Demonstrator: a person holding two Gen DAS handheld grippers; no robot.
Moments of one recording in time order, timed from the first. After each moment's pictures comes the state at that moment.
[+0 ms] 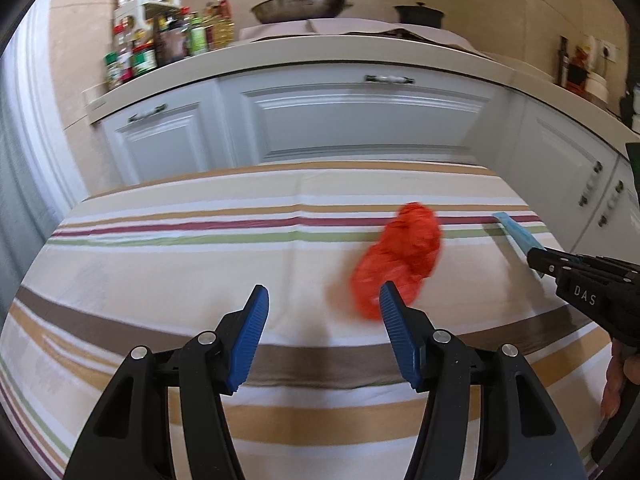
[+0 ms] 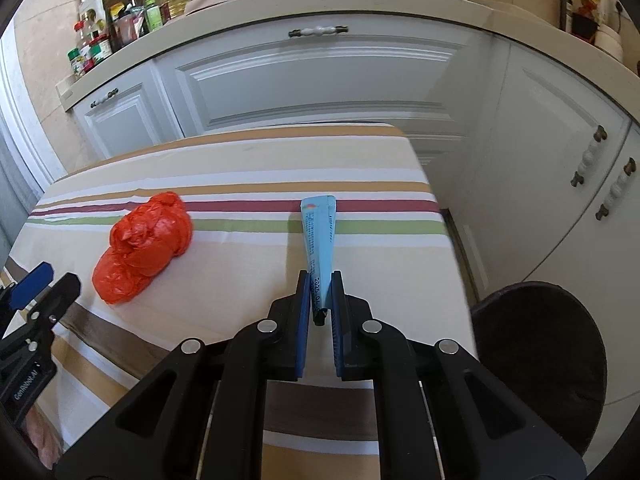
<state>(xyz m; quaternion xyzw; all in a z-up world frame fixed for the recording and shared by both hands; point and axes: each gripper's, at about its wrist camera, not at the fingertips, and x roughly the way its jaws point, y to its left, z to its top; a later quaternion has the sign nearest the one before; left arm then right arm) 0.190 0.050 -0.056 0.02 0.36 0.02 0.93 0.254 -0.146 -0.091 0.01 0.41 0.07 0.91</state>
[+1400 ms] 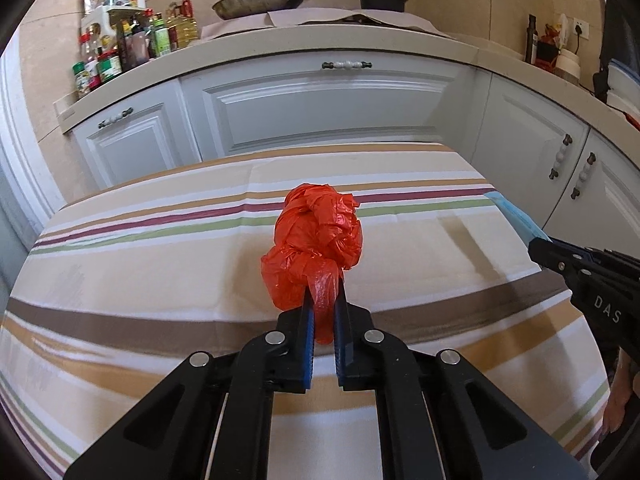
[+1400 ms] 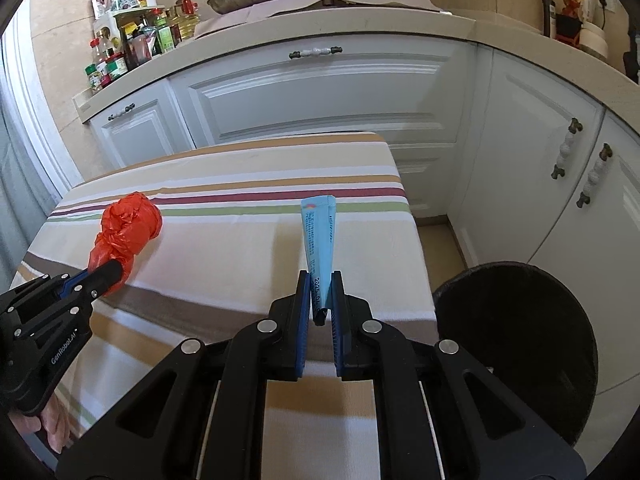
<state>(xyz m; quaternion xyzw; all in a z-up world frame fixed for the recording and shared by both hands) 0.173 0.020 -0.053 0.03 0.38 -0.02 0.92 0.196 -0.167 -0.072 0.02 0.38 0.08 0.92</state>
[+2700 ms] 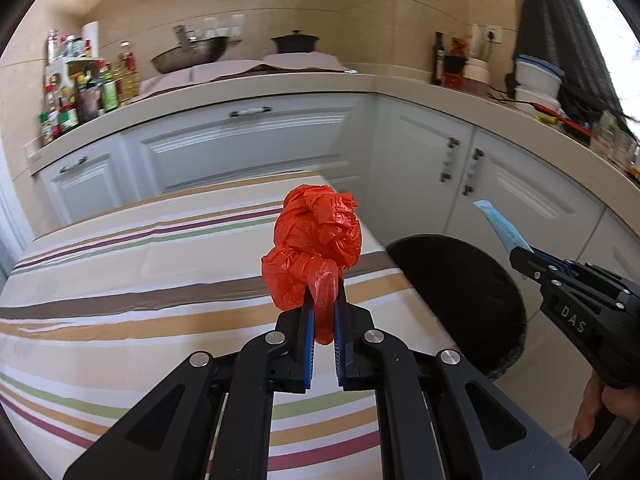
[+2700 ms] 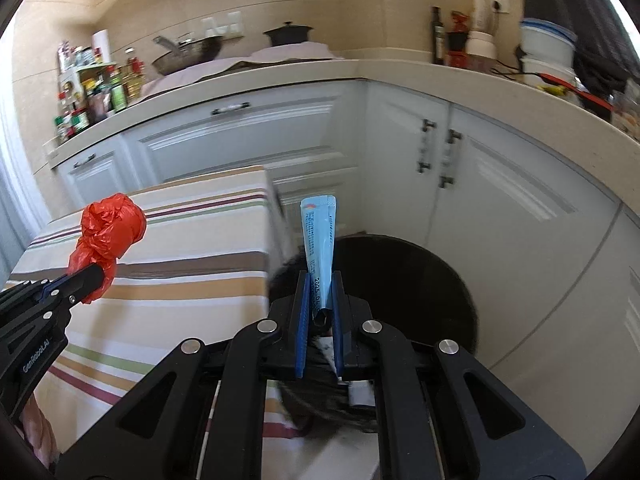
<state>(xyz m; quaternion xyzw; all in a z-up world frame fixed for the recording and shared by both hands) 0.078 -0.091 -0.011 0.04 0.32 -0.13 0.94 0.061 -0.277 -0.038 0.05 0.31 -0.04 0.95</state>
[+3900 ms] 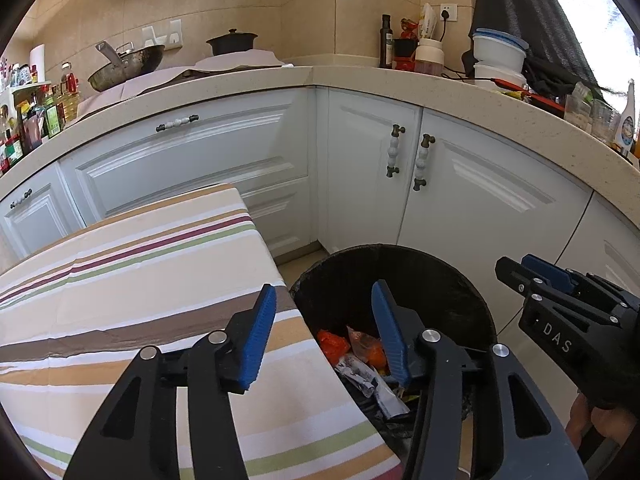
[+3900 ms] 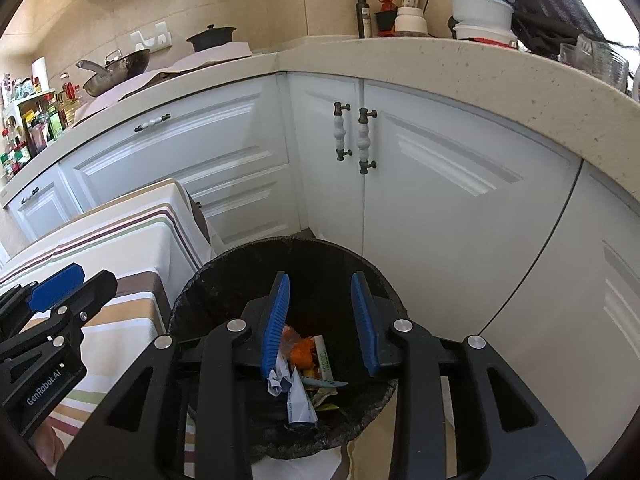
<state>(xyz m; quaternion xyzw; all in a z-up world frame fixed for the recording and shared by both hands) 0.110 -0.181 -0.028 0.06 0.32 -0.19 0.93 0.077 -0.357 -0.057 0.08 0.31 -0.13 0.94</state>
